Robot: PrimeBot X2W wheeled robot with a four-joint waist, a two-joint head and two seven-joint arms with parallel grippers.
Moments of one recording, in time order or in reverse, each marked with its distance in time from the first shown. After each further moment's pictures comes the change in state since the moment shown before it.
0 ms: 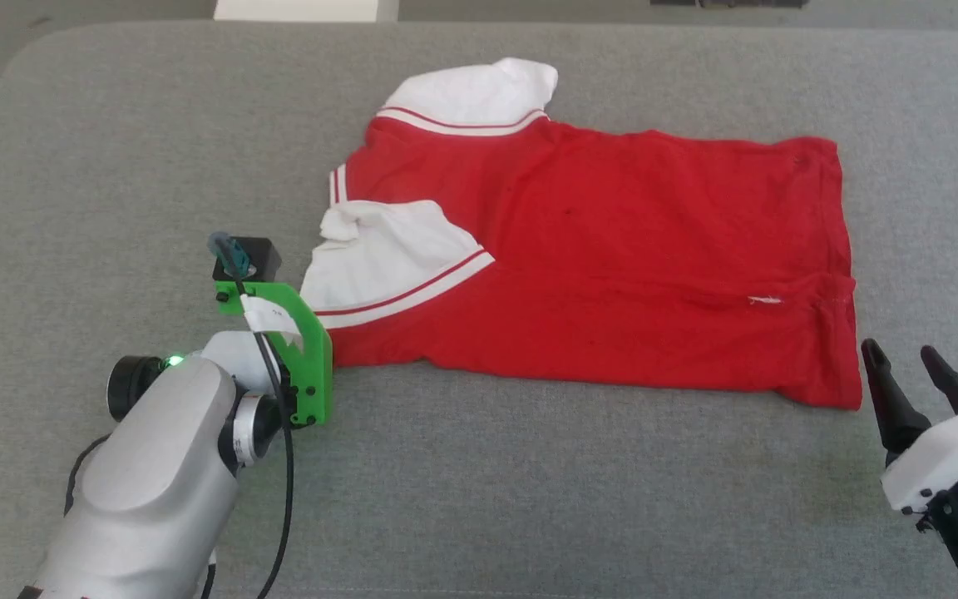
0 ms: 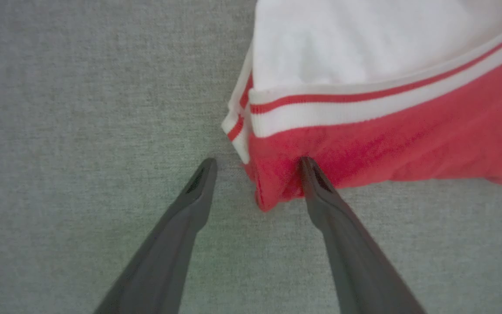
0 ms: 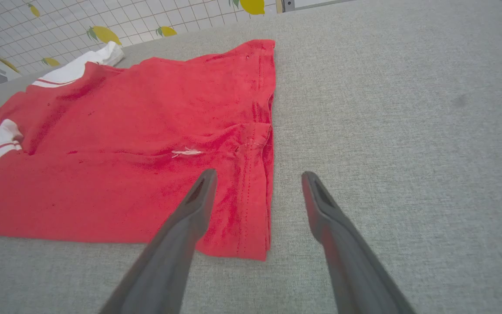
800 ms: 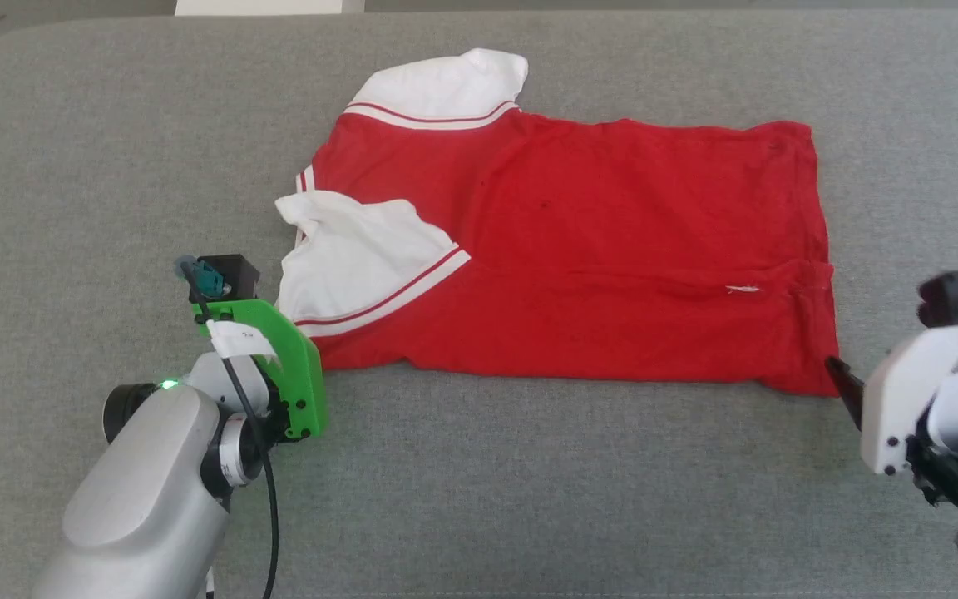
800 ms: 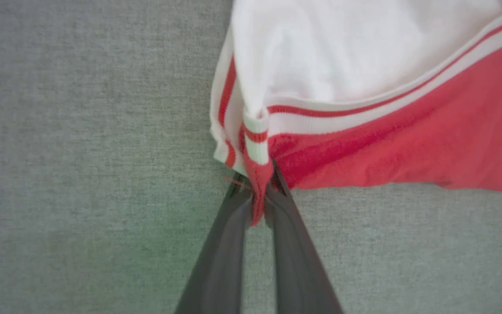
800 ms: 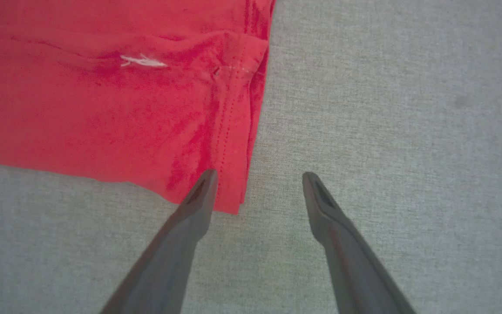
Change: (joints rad) left arm 0.093 0.016 0.057 -0.108 -0.072 0.025 -0.045; right arm -0.151 -0.049 0.083 0.005 -0.162 0.000 0.514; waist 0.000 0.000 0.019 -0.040
